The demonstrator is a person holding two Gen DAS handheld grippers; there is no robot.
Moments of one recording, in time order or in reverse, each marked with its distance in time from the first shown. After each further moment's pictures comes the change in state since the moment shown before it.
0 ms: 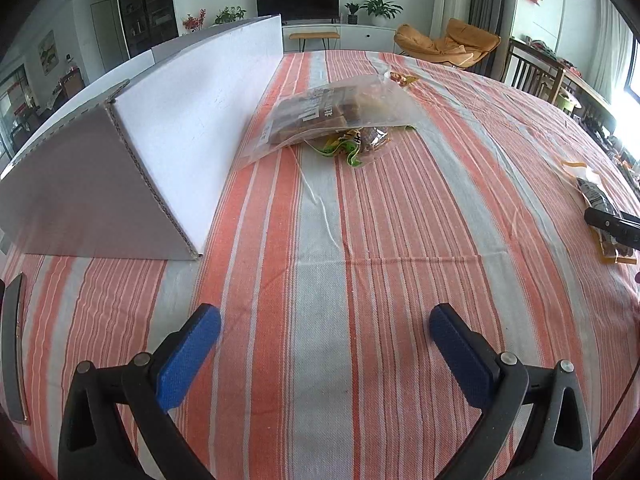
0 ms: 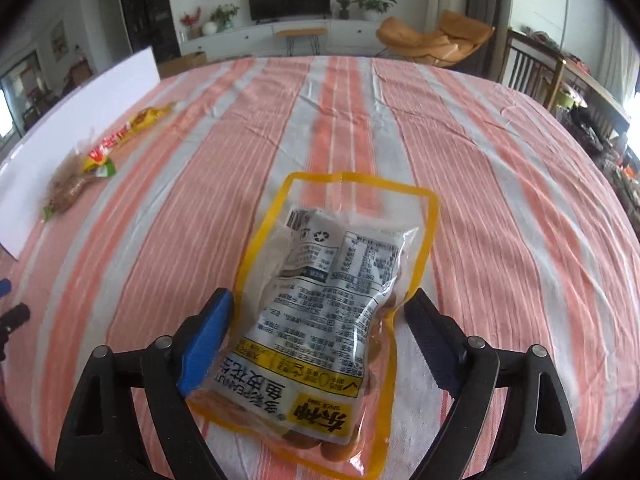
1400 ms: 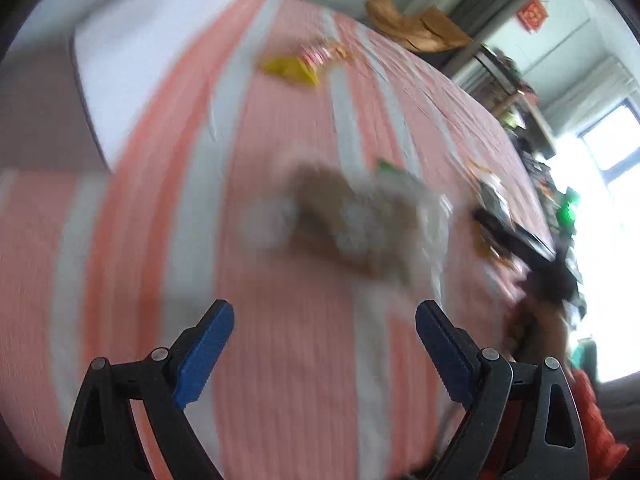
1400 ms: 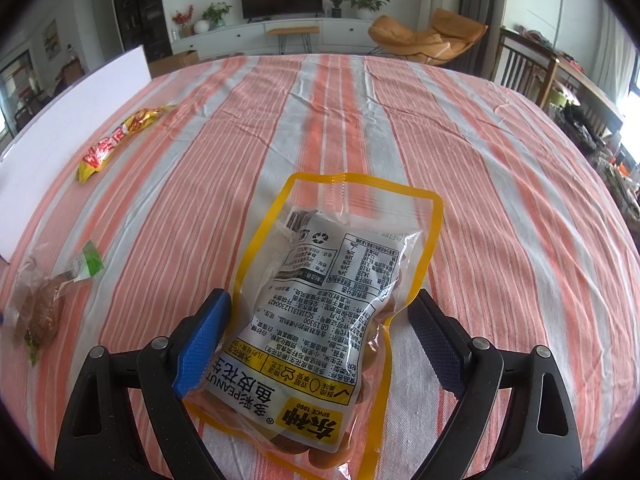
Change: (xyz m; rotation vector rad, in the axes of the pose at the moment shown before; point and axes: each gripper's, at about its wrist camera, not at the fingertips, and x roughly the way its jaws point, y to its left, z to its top) left arm -0.041 -0.008 0.003 -0.194 0.265 -0.453; right arm 0.009 0.007 0.007 0.010 0.008 -0.025
